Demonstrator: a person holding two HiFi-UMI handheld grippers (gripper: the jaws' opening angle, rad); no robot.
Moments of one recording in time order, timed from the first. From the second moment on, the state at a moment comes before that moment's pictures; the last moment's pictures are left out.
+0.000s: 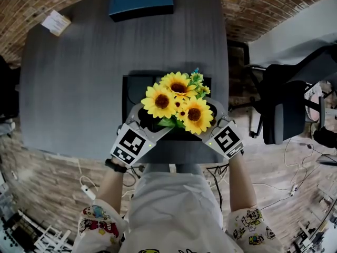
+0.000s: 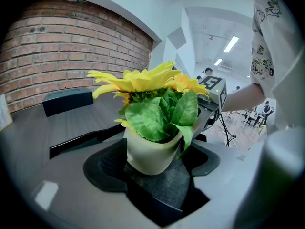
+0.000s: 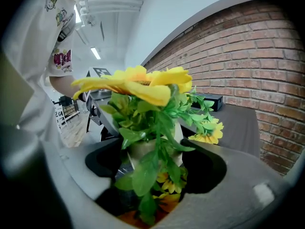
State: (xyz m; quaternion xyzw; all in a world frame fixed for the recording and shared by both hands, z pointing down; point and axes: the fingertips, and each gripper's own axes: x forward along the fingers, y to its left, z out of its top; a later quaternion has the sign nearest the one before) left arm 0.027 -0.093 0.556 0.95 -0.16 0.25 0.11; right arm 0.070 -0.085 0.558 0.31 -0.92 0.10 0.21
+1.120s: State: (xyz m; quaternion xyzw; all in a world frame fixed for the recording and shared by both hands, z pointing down) left arm 0.010 -0.078 0.448 0.96 -0.18 0.20 0.07; right arm 0.056 -0.068 0.446 0.32 -0.93 0.01 0.19
